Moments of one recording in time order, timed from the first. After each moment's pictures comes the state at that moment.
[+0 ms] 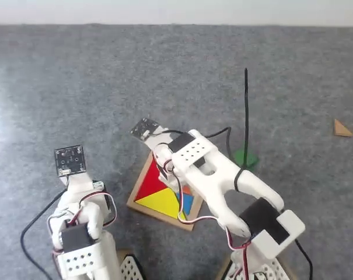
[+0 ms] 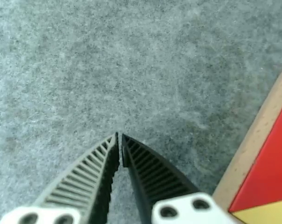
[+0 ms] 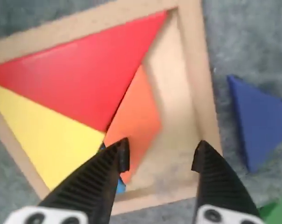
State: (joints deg) left arm -22.2 -103.2 96.8 71.9 3.3; right arm -43.3 6.0 25.0 62.9 10.8
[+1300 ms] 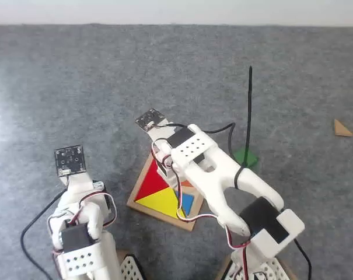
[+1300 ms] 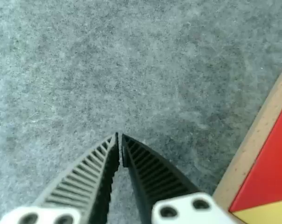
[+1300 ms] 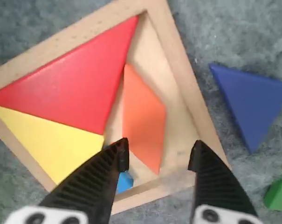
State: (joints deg) left arm -22.2 -103.2 96.8 71.9 3.3; right arm -42.8 6.2 21.7 67.3 2.7
